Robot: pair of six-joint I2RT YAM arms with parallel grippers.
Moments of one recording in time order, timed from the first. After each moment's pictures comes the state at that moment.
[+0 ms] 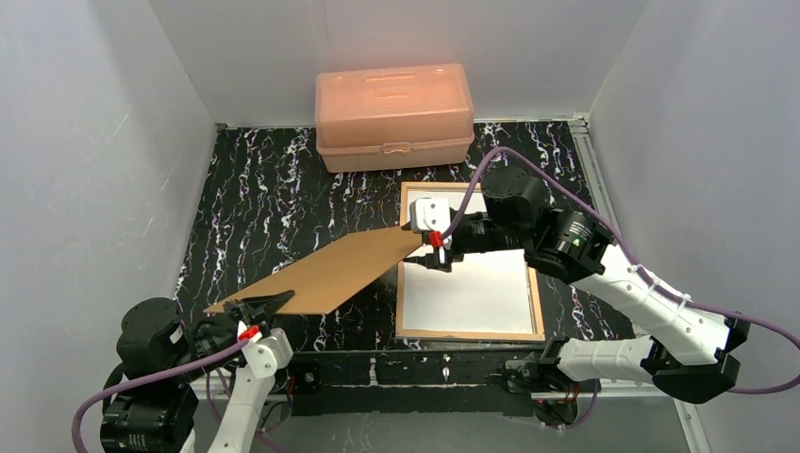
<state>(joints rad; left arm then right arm) -0.03 0.43 1.41 -1.37 0.86 1.05 1.04 1.14 1.44 -0.66 -0.44 -0.56</state>
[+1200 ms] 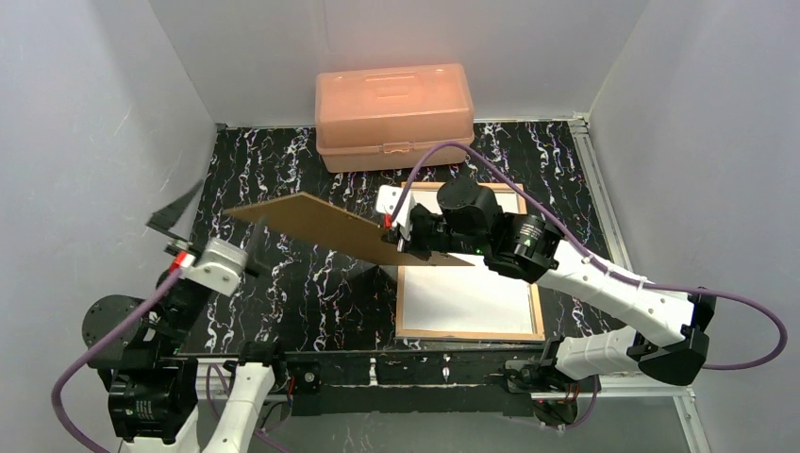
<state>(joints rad) -0.03 0.48 1.36 -0.70 0.48 0.63 1.13 1.25 1.39 -0.51 -0.20 -0.39</state>
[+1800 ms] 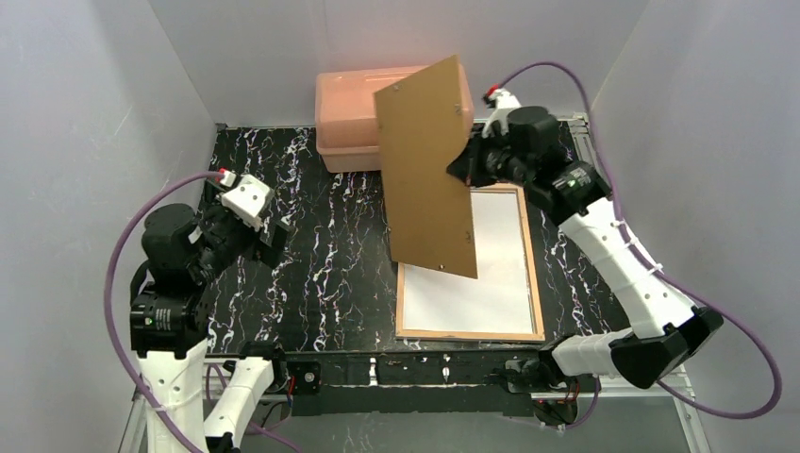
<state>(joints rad) -0.03 0.71 1.36 -0.93 0.39 0.43 0.68 1.30 1.56 -0.64 -0.09 0.33</state>
